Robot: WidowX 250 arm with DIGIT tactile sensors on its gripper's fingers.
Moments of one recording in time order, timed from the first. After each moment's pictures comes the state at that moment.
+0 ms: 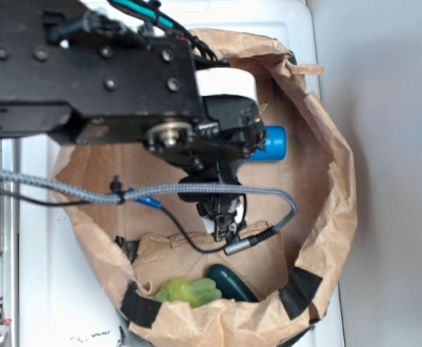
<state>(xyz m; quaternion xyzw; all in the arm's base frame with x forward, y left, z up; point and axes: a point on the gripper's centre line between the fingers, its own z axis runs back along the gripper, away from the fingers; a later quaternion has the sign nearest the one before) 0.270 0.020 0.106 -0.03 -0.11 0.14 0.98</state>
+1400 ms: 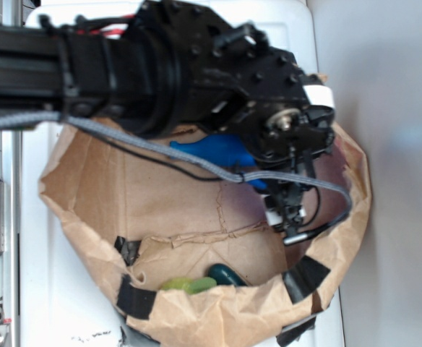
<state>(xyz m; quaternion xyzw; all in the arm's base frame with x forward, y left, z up) 0.331 0.012 0.051 -0.08 -0.10 0.09 0.99</state>
